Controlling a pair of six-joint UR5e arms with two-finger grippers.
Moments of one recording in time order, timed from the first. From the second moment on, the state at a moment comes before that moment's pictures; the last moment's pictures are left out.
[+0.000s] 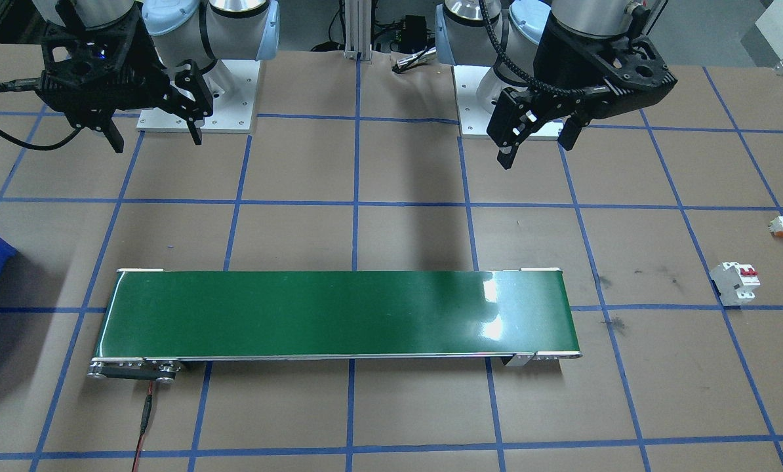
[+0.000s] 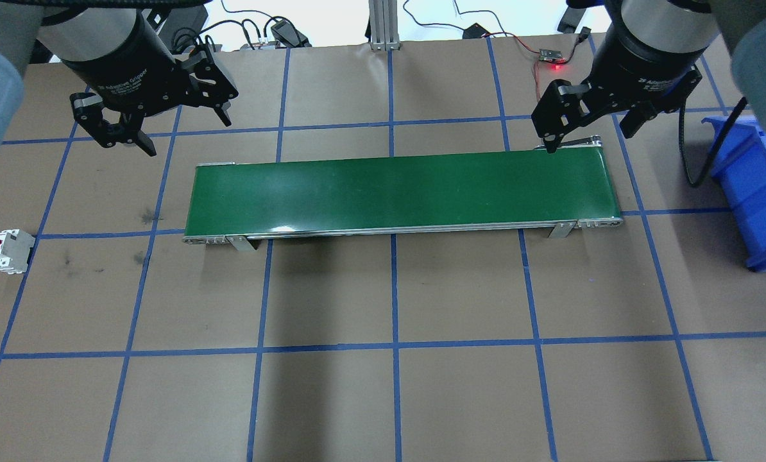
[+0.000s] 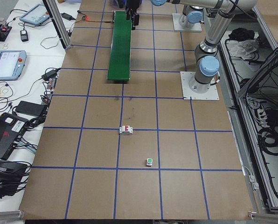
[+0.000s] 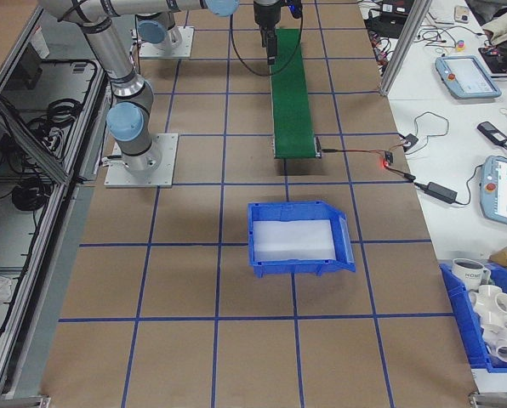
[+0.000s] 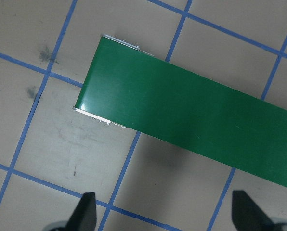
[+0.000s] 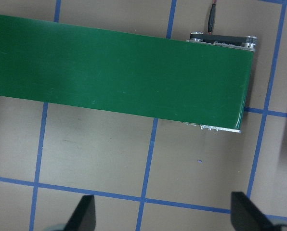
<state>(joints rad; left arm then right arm) -1.61 -1.52 -1.54 -1.53 1.58 -0.43 1.58 -1.64 1.58 -1.57 -1.57 -0.15</state>
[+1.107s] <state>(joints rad) -1.45 -1.50 -1.53 -1.54 1.58 -0.14 1.58 -1.64 1.58 -1.58 -1.57 -0.15</state>
